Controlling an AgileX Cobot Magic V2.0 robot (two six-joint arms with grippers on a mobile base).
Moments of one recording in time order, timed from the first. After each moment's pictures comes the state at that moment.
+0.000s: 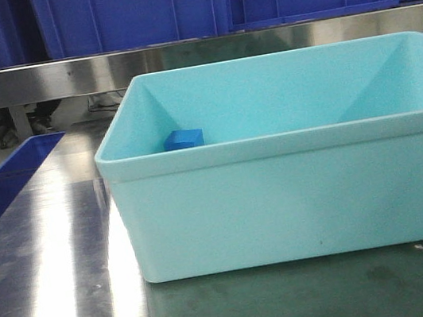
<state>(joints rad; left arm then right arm) -0.05 -0.01 0.01 -0.06 0.09 0.05 -0.05 -0.01 0.03 0.01 0.06 0.02</state>
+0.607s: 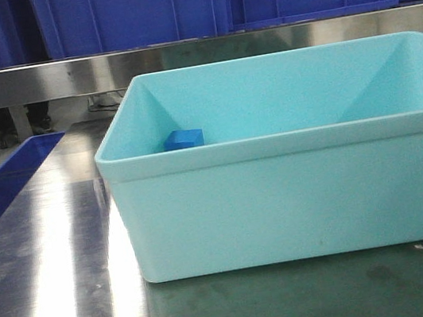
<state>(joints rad) -0.05 -0.01 0.01 -0.06 0.09 0.05 -0.05 -0.01 0.03 0.01 0.06 0.02</state>
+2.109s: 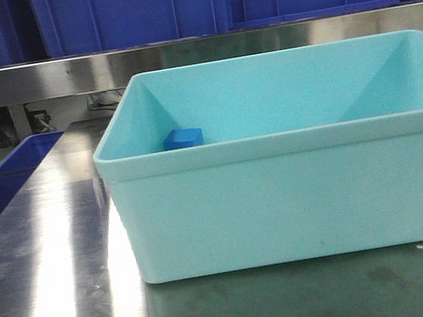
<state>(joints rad) -0.05 -0.01 0.01 -0.06 0.09 0.05 0.46 1.16 -1.15 0.15 0.77 0.02</state>
